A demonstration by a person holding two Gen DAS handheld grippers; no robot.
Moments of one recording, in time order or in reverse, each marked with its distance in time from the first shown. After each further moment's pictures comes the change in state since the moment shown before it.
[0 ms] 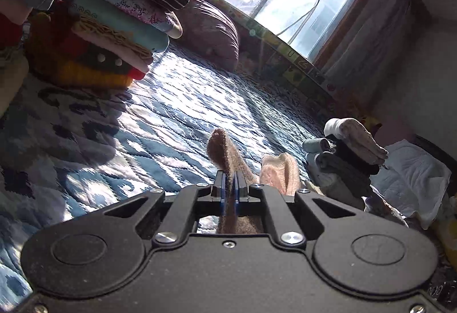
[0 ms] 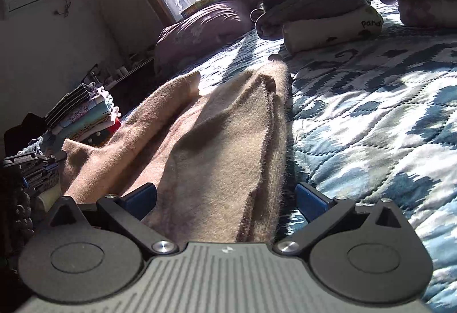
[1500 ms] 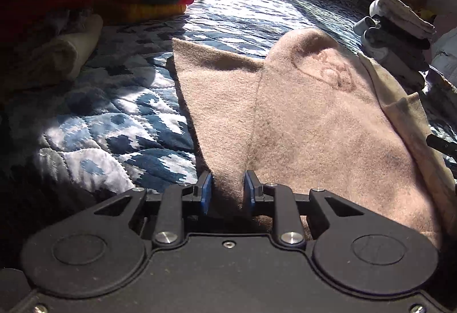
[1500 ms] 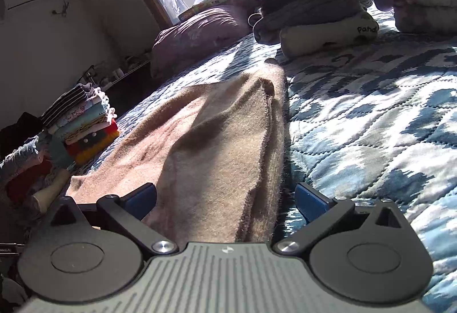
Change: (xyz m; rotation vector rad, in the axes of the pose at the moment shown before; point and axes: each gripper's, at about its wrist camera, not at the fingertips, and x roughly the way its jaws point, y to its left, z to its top) left arm -0.091 -0.028 -0.099 0.190 0.300 0.324; right arm -0.004 0.005 -0.003 -0.019 -0.018 -0.032
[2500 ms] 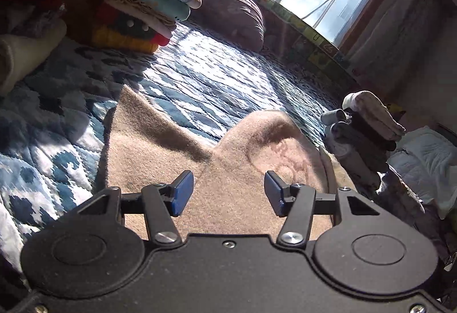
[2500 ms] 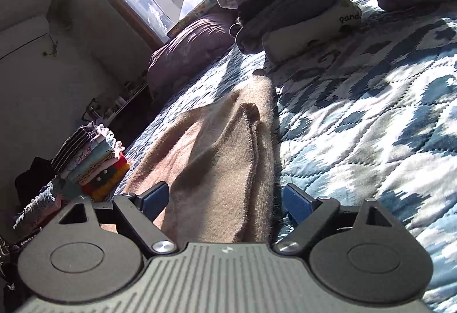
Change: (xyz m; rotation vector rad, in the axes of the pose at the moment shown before) left arm 0.050 -0.029 0.057 -0.186 -0.199 -0.225; right arm 0.004 -0.028 0.027 0.194 -0.024 0.072
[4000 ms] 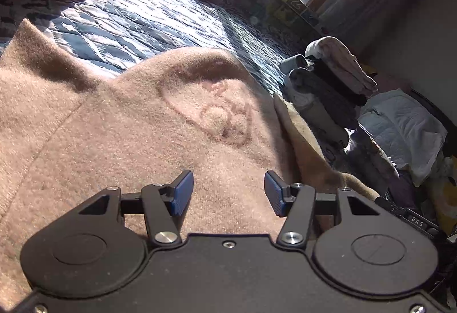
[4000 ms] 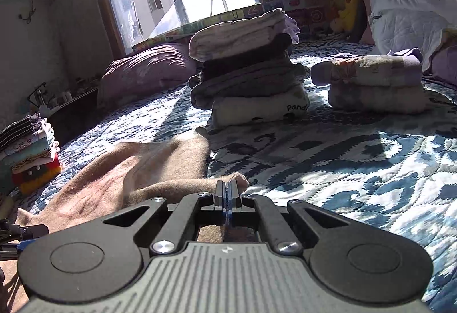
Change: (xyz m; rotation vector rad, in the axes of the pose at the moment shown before) left arm 0.057 -0.058 -0.036 -0.002 0.161 -0.137; right arm -0.061 0.009 0.033 -0.265 -0.173 -0.338
